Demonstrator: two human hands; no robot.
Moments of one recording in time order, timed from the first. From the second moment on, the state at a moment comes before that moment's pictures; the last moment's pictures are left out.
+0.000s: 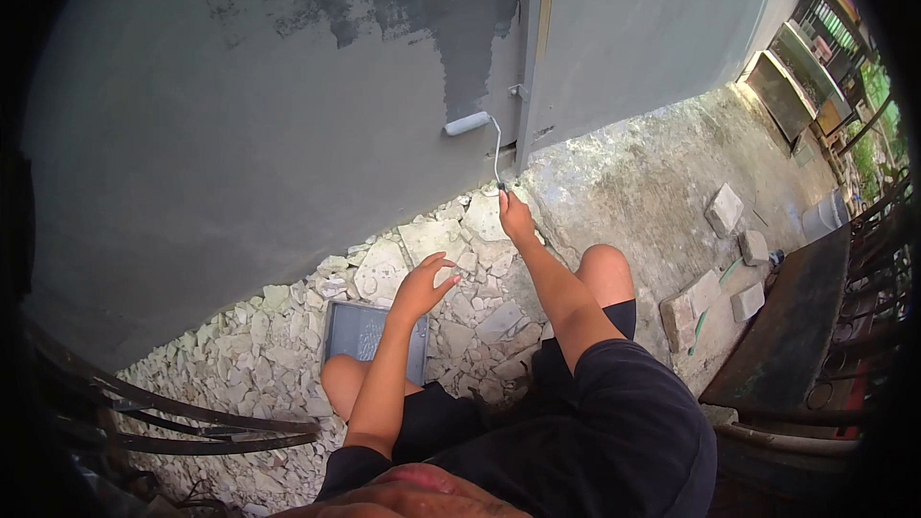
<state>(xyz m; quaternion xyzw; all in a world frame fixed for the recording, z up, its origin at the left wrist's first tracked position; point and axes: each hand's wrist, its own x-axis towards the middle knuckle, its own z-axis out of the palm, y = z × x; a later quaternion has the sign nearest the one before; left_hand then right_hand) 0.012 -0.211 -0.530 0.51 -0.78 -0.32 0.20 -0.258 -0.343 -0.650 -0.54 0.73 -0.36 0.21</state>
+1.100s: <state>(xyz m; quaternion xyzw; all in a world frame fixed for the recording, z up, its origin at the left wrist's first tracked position) 0.022 -0.204 -0.533 0.51 -0.78 -0.32 0.17 -0.277 -0.329 -0.654 -0.55 0.76 -0.27 0.21</state>
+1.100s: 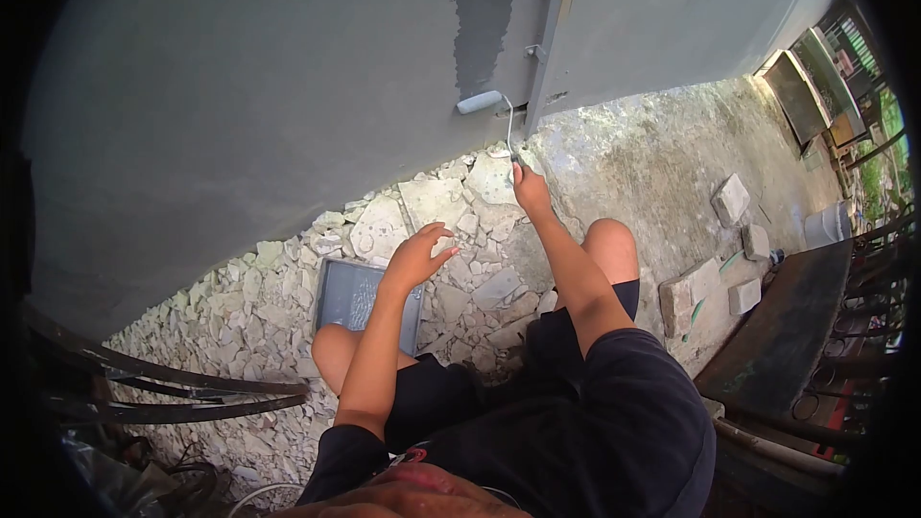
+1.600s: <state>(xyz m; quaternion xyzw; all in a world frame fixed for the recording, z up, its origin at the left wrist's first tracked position) 0.020 -0.211 -0.530 0.51 -0.78 -0.34 0.15 -0.254 -0.368 -0.446 -0.58 0.68 -0.42 0.11</state>
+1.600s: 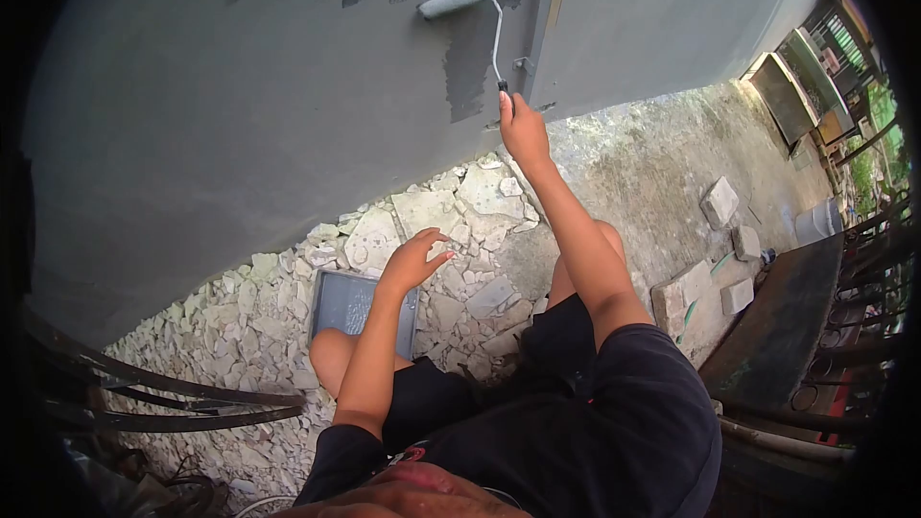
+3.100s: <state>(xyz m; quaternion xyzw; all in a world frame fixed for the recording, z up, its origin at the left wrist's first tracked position) 0.049 -0.224 -0.541 0.51 -0.77 -0.35 0.15 -0.154 -0.380 -0.550 -0.60 0.63 -0.48 0.16</state>
